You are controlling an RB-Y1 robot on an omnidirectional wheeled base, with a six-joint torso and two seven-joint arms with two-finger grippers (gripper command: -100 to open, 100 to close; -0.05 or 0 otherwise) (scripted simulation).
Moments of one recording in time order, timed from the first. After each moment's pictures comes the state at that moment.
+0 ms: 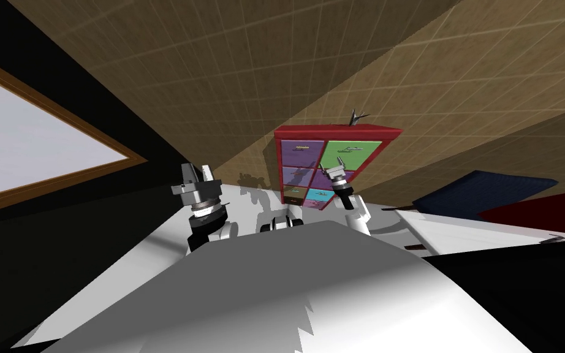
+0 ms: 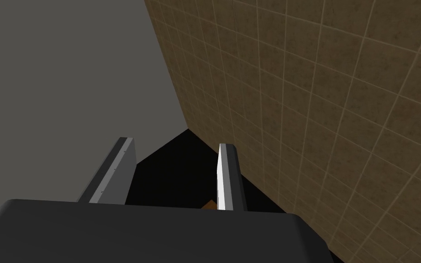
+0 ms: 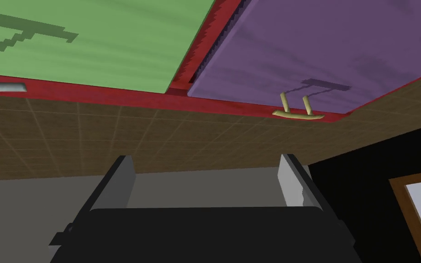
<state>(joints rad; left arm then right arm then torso) 0.51 -0.01 -0.07 -2.34 -0.06 -0.60 0.14 0.16 -0.21 -0.42 -1.73 0.54 -0.68 1.12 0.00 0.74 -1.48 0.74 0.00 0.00</state>
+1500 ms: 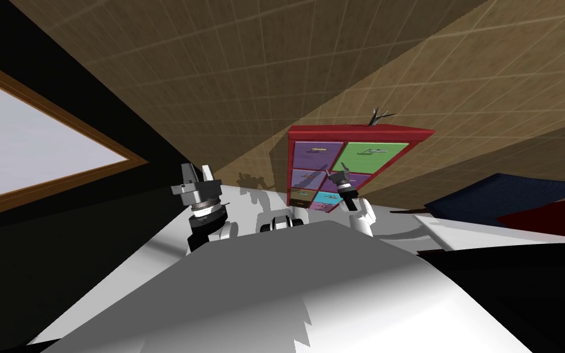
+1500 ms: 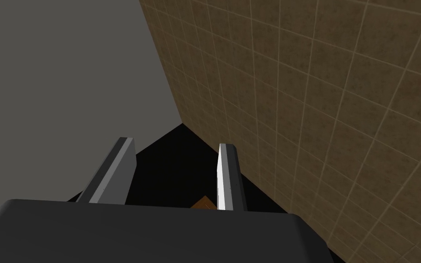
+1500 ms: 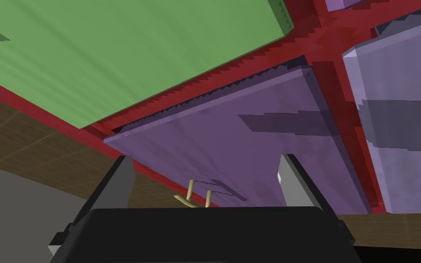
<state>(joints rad) 0.51 -0.01 -0.07 -2.34 -0.06 -0.60 0.14 0.10 -0.21 -0.59 -1.52 0.74 -0.72 1.54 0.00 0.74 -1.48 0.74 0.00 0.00</state>
